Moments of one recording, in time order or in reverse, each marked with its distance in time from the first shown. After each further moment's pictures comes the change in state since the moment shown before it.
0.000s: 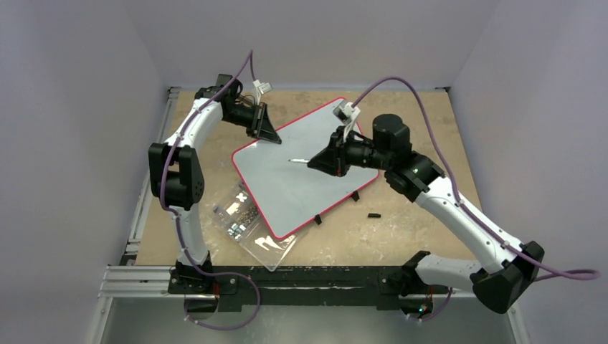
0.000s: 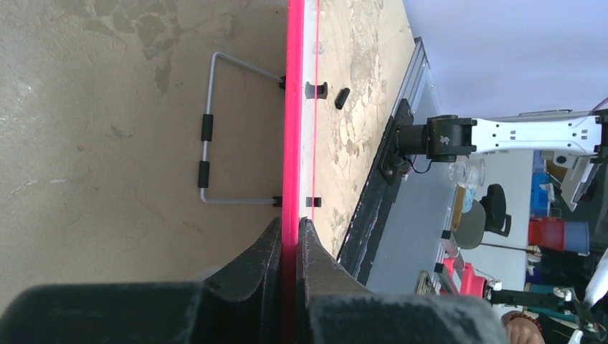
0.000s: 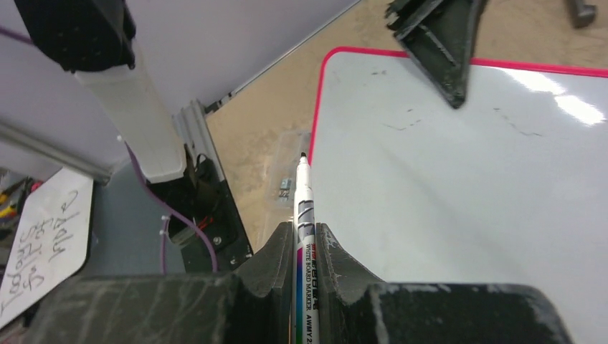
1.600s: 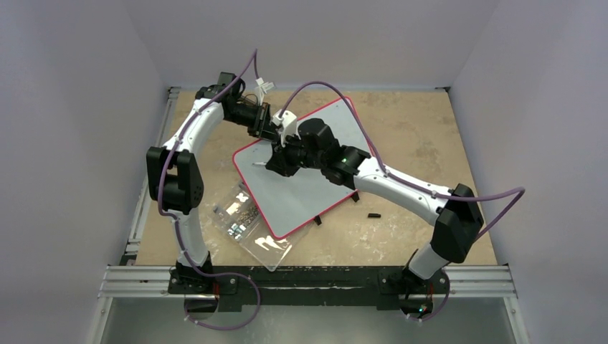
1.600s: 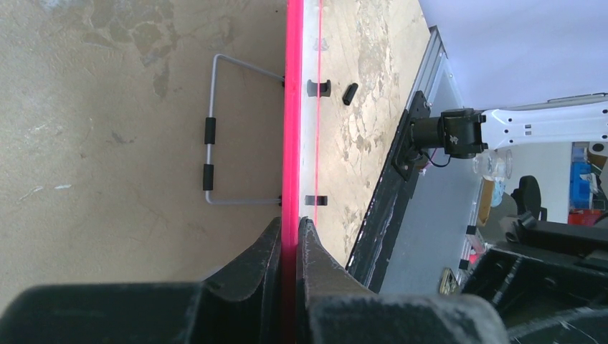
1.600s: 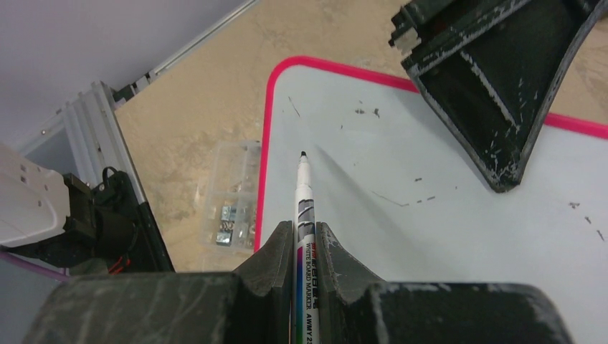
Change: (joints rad) left arm -0.029 -0.048 -0.008 -0.009 -0.048 0.048; right arm 0.294 0.453 0.167 0.118 0.334 -0.104
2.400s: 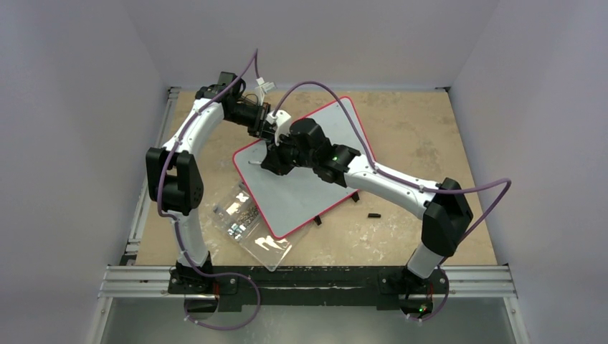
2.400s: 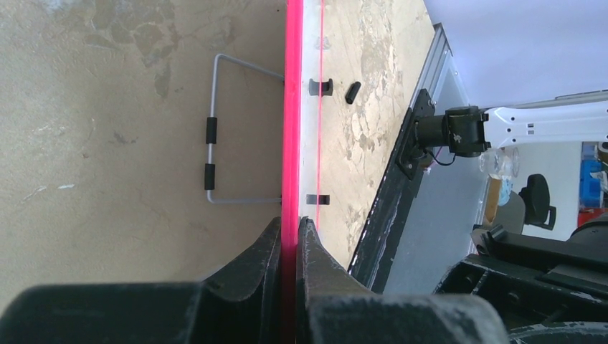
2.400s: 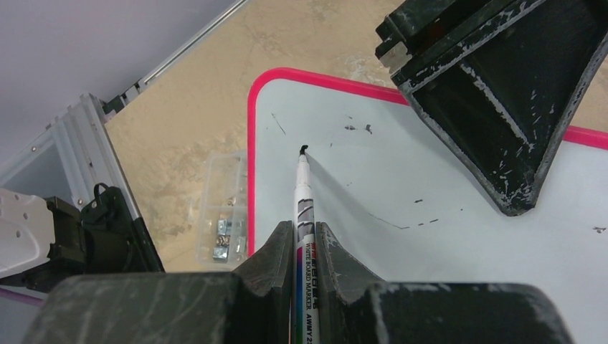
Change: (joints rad) left arm -0.006 -0.010 0.000 -0.006 -0.010 0.011; right arm 0.005 0.090 0.070 0.016 0.034 0.040
